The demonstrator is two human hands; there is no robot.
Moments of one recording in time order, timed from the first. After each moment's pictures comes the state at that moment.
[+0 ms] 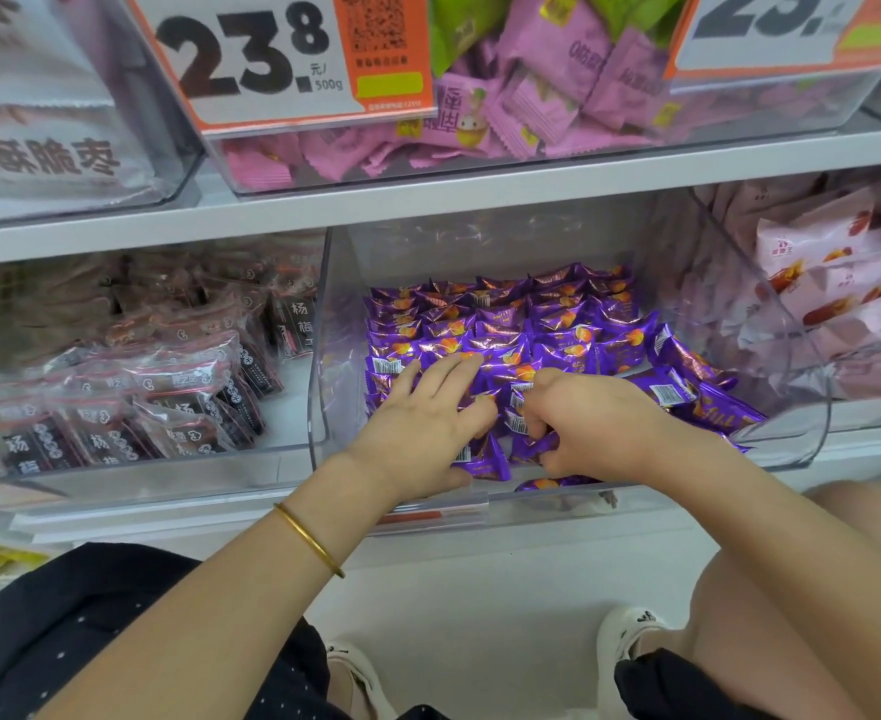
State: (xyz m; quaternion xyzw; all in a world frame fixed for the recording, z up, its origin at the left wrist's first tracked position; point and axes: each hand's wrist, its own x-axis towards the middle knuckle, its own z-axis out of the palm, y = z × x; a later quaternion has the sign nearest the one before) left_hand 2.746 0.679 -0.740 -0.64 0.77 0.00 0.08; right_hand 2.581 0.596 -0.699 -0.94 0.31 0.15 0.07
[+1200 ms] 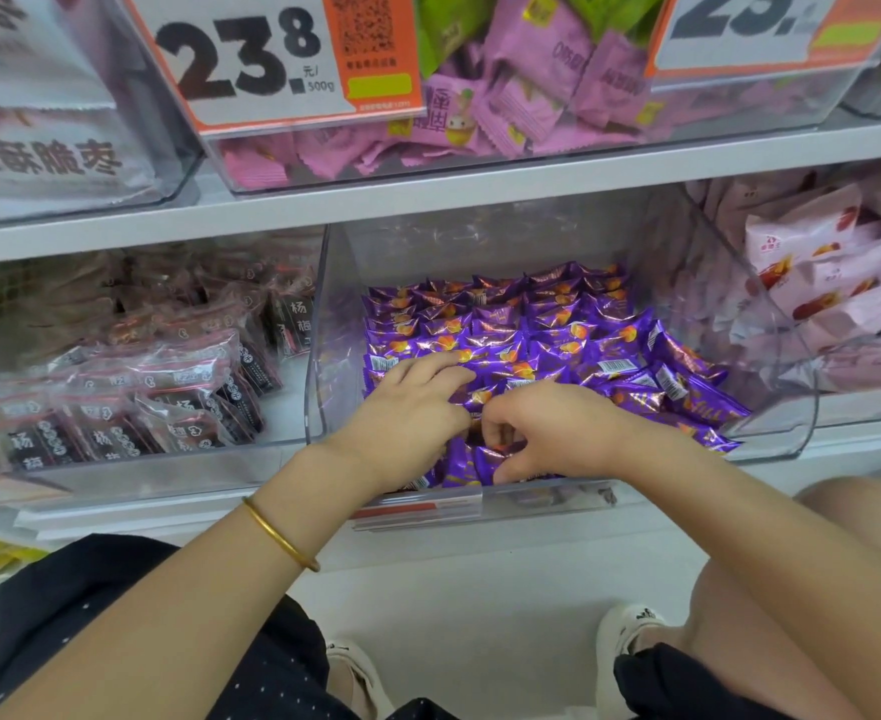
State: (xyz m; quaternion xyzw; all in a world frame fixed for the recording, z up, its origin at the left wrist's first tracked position) left_hand 2.746 0.682 -0.718 -0.62 0.78 0.01 0.03; right_hand 2.591 0.603 -0.704 -0.94 0.24 0.10 0.22
